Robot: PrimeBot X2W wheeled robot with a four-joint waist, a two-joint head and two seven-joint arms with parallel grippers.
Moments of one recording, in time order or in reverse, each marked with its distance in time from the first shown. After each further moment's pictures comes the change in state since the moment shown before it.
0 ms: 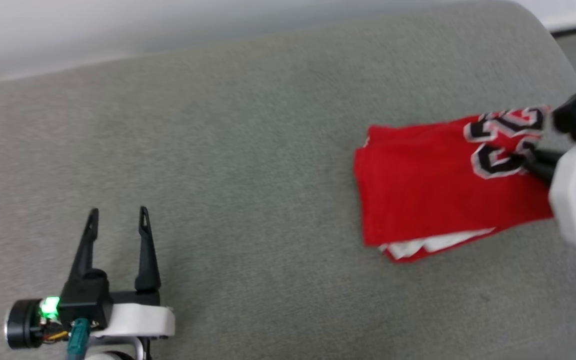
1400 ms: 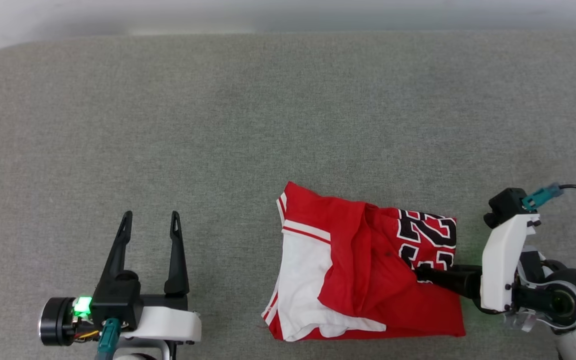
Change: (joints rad) left arm -0.009 -0.015 -0.069 0.026 -0.001 0.004 0.000; right arm 0.355 0.452 -0.360 0.235 0.210 0.001 0.300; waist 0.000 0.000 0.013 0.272
